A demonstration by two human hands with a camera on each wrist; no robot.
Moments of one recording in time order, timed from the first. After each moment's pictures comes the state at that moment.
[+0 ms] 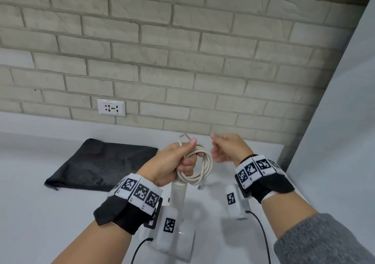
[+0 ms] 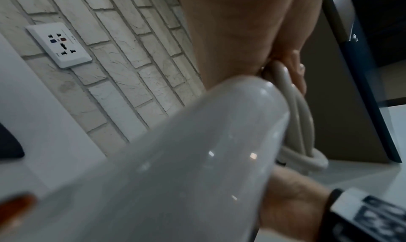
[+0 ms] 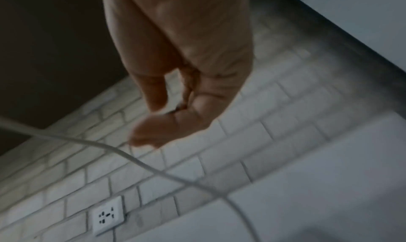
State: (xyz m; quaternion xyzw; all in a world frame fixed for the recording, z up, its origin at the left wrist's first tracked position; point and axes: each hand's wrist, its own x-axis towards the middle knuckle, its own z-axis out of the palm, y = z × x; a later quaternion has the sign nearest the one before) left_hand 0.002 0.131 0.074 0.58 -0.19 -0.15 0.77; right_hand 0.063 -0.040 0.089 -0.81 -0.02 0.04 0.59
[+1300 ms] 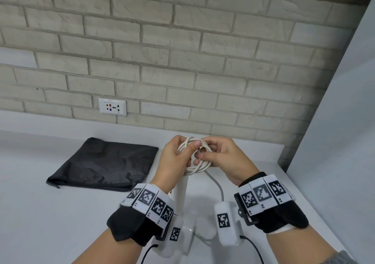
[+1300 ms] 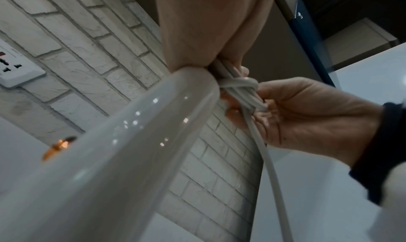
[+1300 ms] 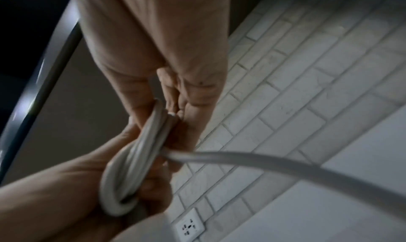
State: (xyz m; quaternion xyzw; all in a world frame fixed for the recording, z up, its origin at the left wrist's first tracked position) left_hand 0.000 0.111 0.058 0.66 -0.09 0.16 0.73; right_hand 0.006 -0.023 0.092 -0.74 -0.21 0.05 0.63
